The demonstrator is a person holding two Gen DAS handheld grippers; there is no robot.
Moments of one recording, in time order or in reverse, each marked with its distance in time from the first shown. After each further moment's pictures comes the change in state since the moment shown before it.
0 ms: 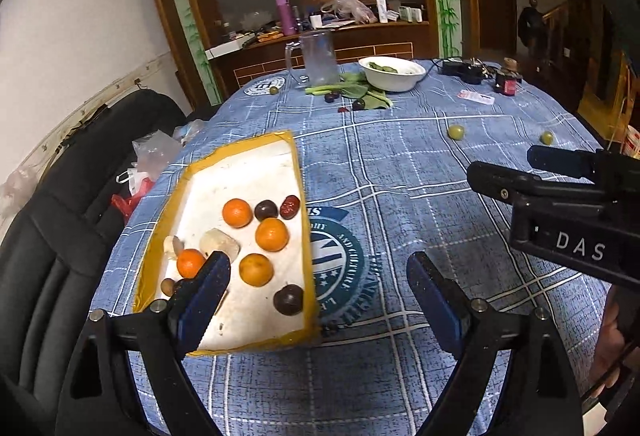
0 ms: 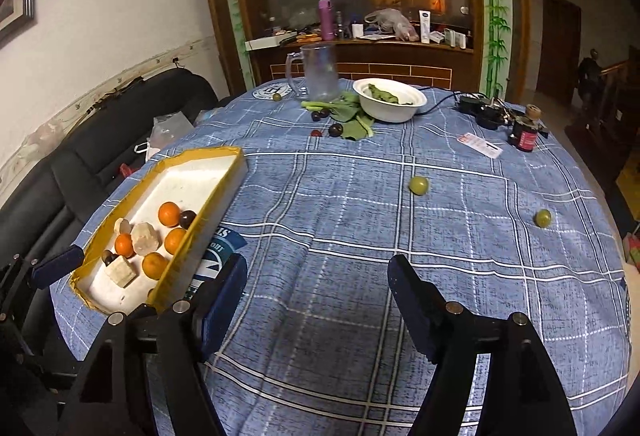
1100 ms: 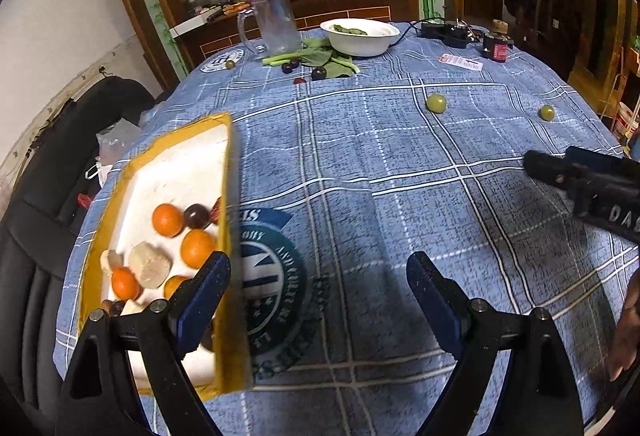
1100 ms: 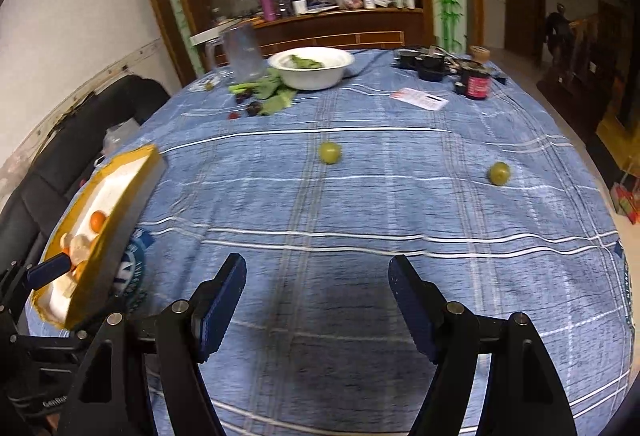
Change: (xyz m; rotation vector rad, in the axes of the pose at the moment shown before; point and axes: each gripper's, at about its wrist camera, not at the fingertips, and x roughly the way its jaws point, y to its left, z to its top) left arm 0.069 -0.046 0.026 0.050 0.125 -0.061; right arm 0.030 -0.102 -0.012 0.154 0.074 -0.079
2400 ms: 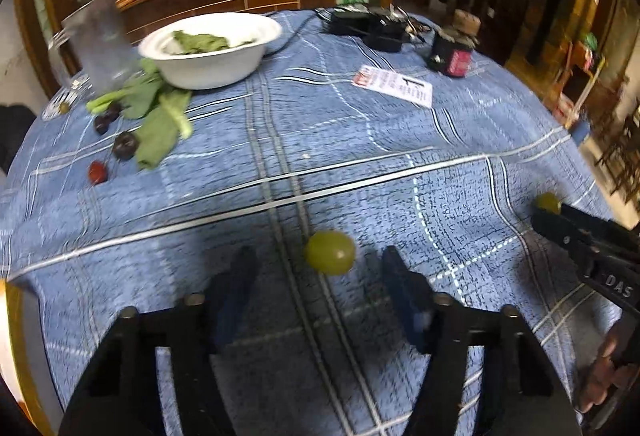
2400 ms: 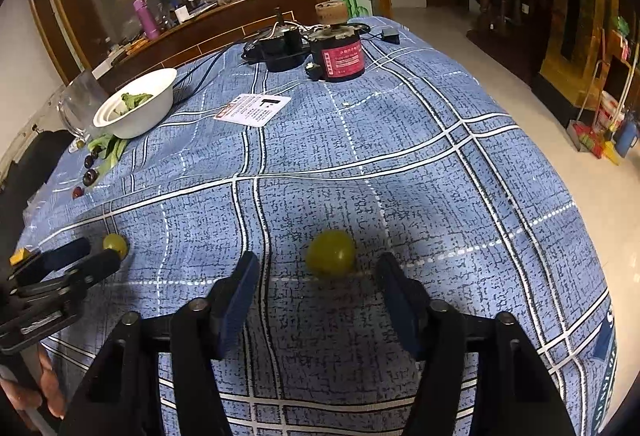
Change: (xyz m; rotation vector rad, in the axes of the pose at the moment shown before) left arm 0.166 -0.111 0.152 0.093 0.064 -0.320; right arm 0.083 -0.163 0.063 0.218 0.052 -0.184
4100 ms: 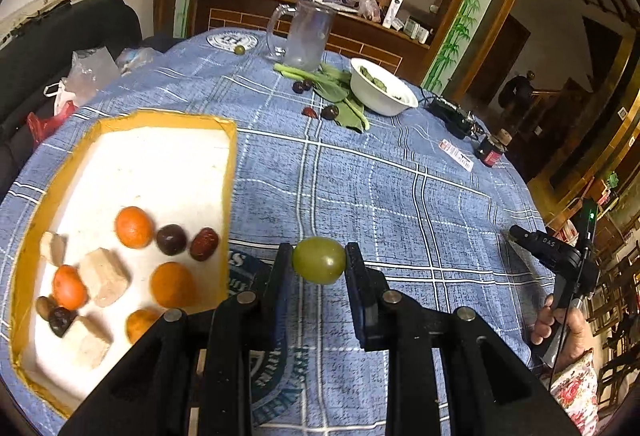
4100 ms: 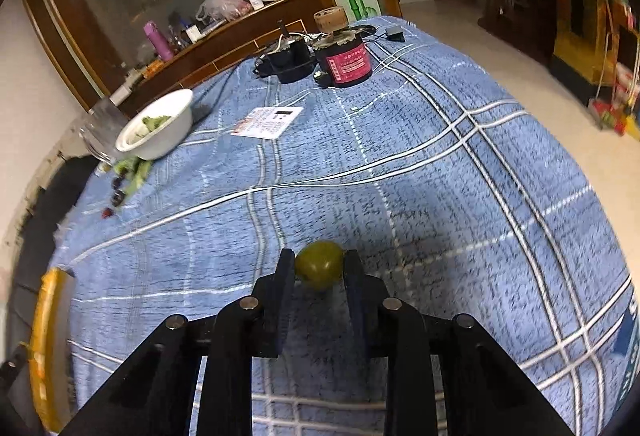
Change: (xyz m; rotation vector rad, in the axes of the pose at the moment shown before) left arm -0.195 0.122 -0.145 -0.450 -0.185 0.023; right arm -0.009 -0.017 -0.001 0.111 -0.013 0.170
